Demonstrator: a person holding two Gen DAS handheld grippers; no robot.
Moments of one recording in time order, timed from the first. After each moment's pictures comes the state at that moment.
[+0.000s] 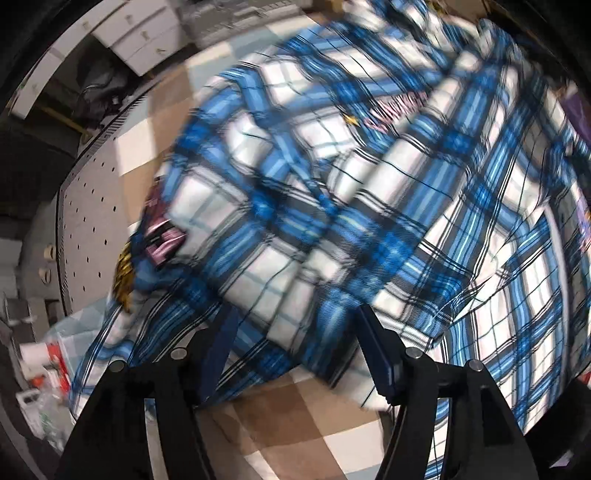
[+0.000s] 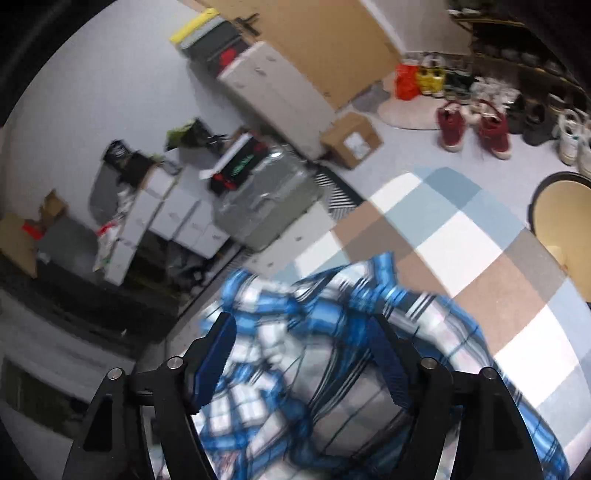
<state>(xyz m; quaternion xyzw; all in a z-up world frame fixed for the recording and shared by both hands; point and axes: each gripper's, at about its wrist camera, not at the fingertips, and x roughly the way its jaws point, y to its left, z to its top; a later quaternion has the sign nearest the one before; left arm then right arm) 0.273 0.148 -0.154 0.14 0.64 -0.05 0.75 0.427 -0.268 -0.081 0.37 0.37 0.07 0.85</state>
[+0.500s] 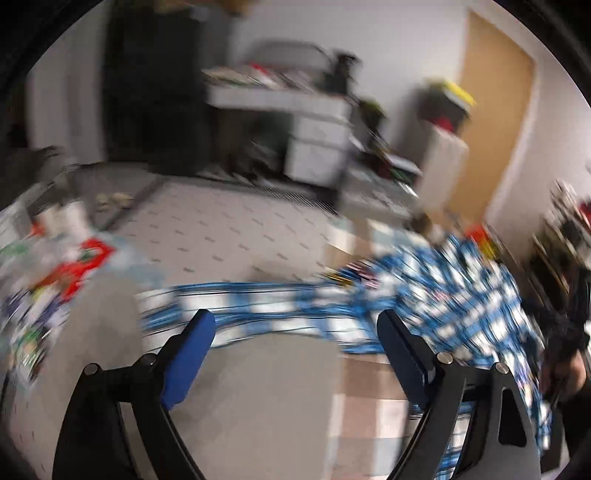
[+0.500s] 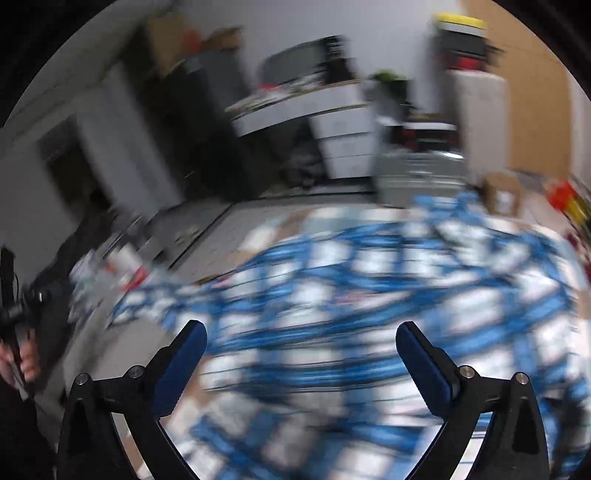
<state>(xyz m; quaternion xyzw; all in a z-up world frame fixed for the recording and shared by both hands) 0.027 0.311 -0.014 -0.13 0.32 0.12 0.93 0.242 -0.024 -0.023 0.04 0.35 0.30 0.89</state>
